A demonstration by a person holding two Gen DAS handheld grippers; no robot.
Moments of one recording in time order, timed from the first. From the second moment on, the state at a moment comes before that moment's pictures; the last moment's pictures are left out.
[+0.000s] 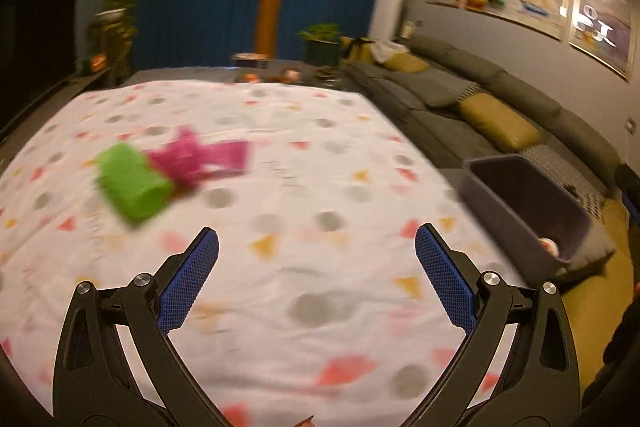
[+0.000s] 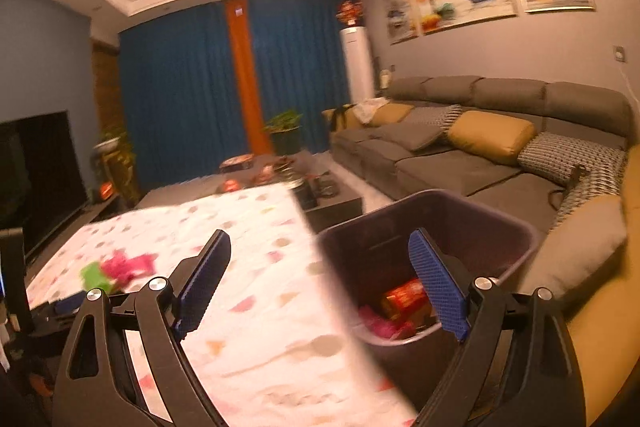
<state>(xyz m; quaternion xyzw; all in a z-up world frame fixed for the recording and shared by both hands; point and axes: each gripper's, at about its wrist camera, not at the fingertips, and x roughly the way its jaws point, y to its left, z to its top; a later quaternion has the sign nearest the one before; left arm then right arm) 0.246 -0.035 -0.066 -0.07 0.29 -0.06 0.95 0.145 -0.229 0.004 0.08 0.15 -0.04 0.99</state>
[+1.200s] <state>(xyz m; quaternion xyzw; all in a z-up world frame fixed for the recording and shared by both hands) 0.288 0.211 -0.092 -0.18 0.29 0.19 0.92 0.317 0.040 -0.062 -0.02 0.28 0.14 0.95</state>
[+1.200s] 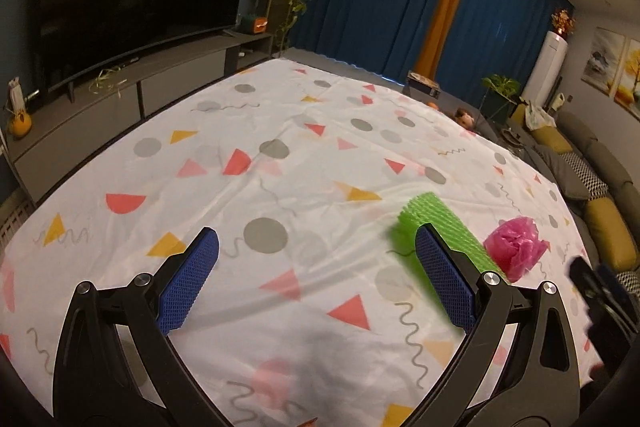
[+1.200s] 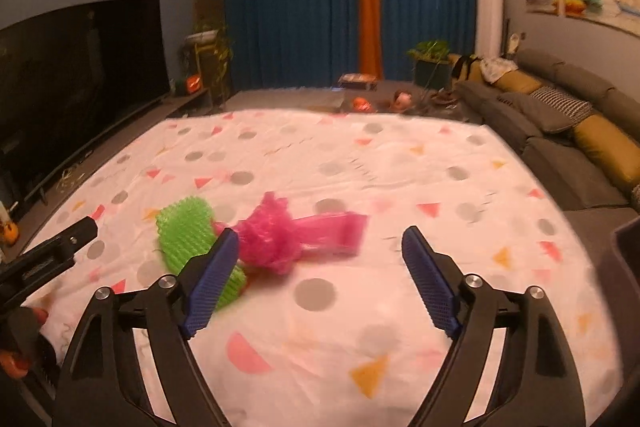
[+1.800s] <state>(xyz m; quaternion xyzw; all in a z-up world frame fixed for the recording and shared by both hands) 0.286 0.225 -0.092 -0.19 0.28 0.21 0.92 0.363 0.072 -0.085 -0.02 0.34 0.17 0.92</state>
